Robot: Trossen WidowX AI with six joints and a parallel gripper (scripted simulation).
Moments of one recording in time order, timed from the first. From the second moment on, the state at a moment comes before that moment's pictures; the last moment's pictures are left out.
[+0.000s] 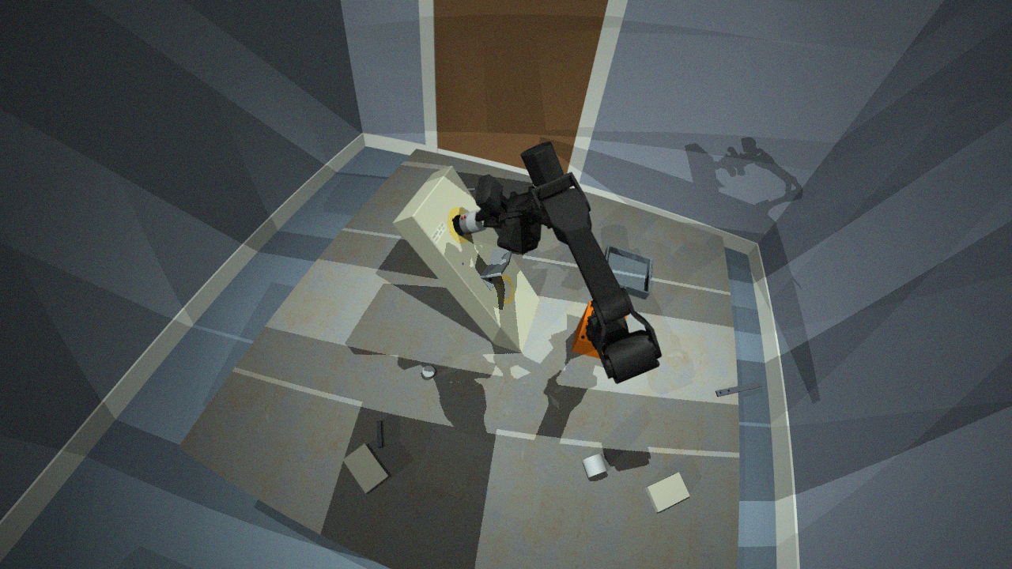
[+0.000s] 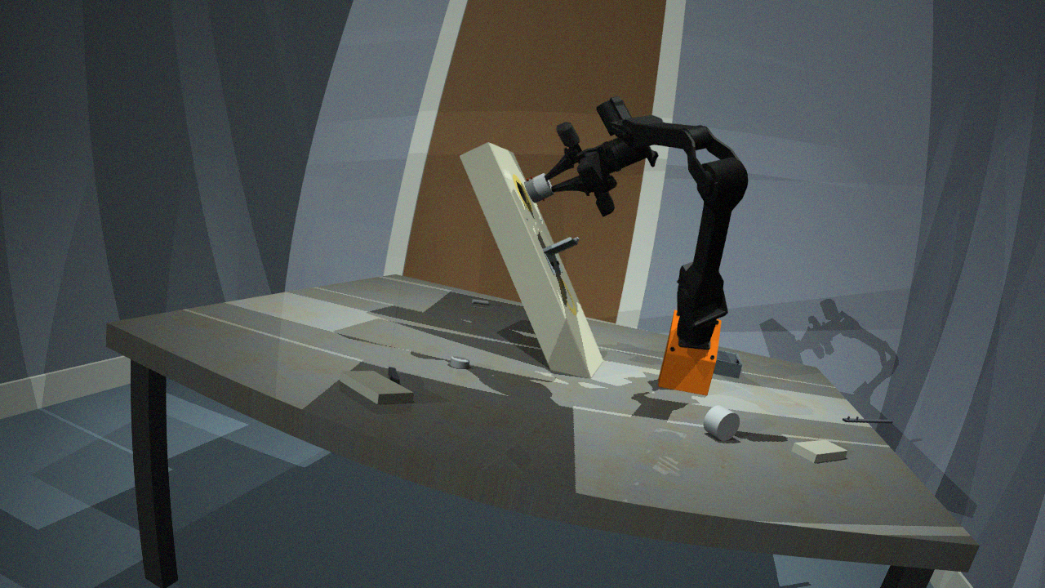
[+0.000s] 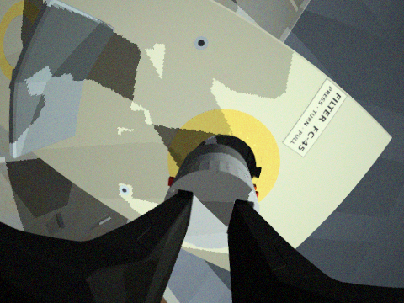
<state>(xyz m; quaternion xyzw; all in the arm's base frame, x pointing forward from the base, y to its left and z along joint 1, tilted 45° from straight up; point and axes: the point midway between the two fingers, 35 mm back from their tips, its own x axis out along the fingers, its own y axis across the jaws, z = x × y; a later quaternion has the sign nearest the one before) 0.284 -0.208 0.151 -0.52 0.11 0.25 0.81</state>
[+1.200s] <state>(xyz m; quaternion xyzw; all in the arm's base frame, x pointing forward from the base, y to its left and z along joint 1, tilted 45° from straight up) 0.252 -0.179 0.128 -0.52 0.11 0.25 0.81</state>
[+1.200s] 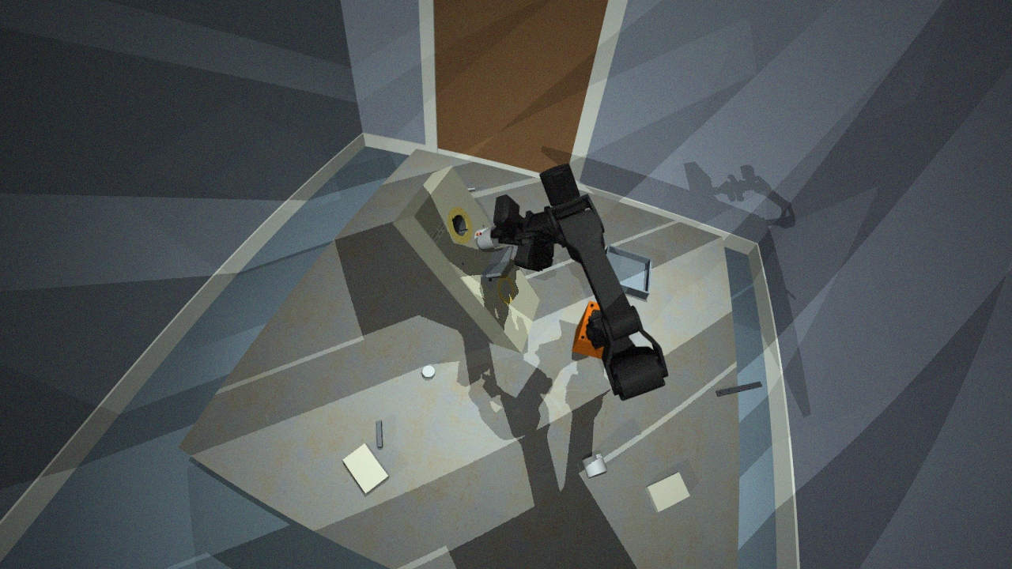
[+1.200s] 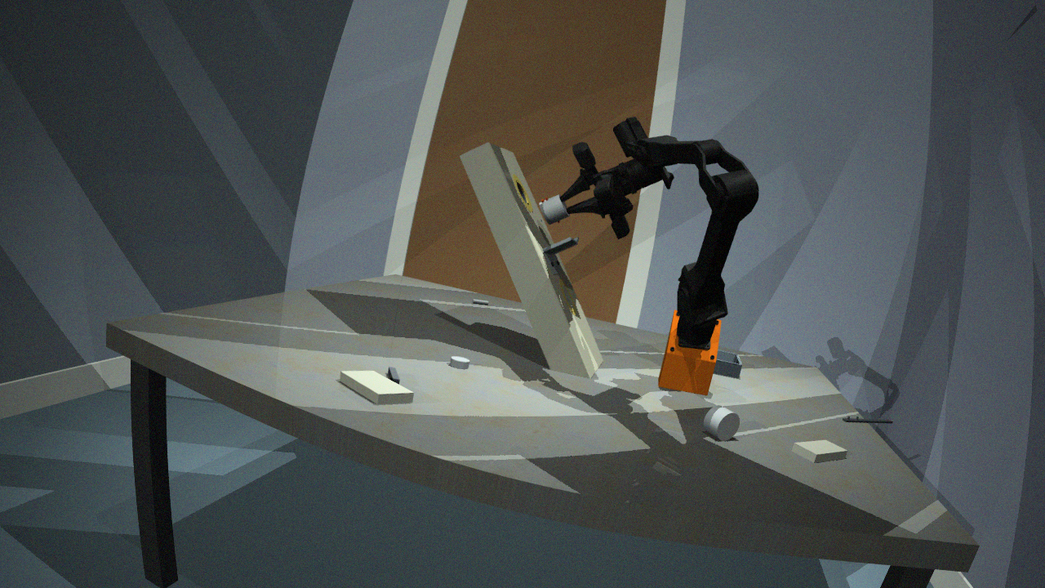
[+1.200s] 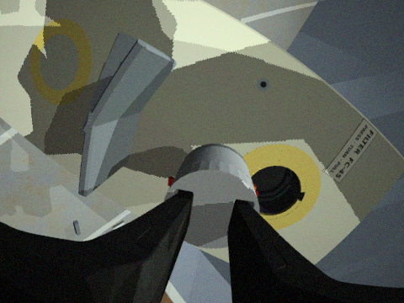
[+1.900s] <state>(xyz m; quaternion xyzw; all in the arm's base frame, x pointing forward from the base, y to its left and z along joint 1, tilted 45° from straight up) 0.243 -0.164 0.115 -0.52 0.11 0.25 0.81</state>
